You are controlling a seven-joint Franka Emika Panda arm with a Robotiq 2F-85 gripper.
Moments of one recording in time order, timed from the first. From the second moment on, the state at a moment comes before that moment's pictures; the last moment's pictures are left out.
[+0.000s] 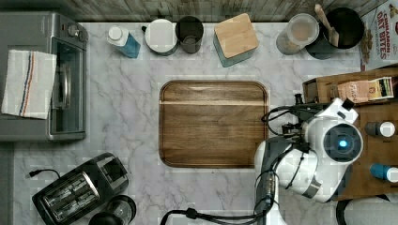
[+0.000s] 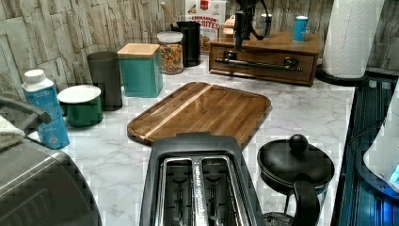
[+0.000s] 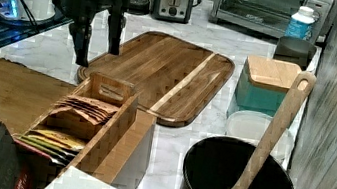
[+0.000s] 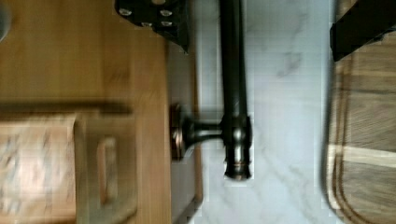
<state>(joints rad) -0.15 0.08 -0.33 -2.27 -0.18 0.95 -1.24</state>
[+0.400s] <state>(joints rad) -0.14 0.09 -0.33 -2.31 -0.19 1.05 -1.24</state>
